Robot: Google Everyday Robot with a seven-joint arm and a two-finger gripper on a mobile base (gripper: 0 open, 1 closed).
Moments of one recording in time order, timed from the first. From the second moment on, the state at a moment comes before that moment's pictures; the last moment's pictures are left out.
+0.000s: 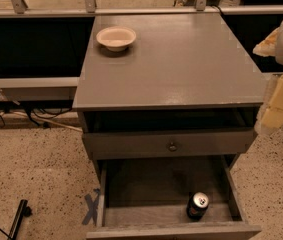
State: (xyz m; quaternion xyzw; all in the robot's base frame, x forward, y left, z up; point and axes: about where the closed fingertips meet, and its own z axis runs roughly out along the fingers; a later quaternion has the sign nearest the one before) arm 0.438 -0.217 0.977 -0.60 0.78 -0.03 0.16
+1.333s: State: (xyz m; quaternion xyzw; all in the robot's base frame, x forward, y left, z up) arm 0.413 -0.188 0.758 -0.57 0.74 0.21 0.29
